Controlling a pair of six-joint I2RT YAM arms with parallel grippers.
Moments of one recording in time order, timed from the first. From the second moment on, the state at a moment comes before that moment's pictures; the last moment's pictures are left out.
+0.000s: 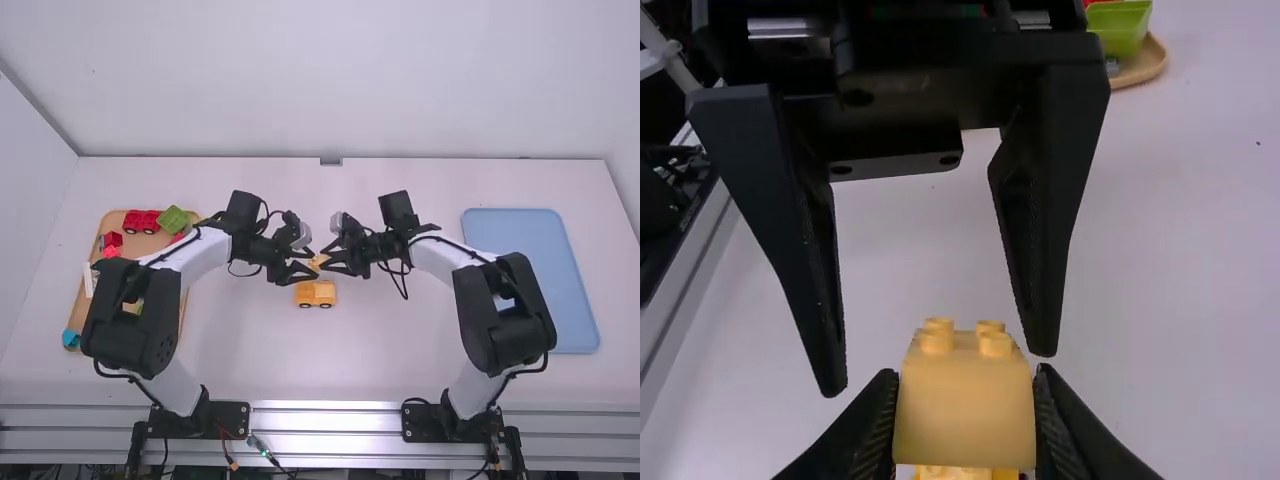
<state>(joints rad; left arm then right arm) -0.19 1.73 1.00 -0.46 1.00 0.84 0.33 1.82 1.00 -0.22 -1.11 -0.74</state>
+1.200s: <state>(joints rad) -0.19 1.73 1.00 -0.49 1.00 0.87 0.34 1.82 1.00 -0.24 -1.15 -0.81</state>
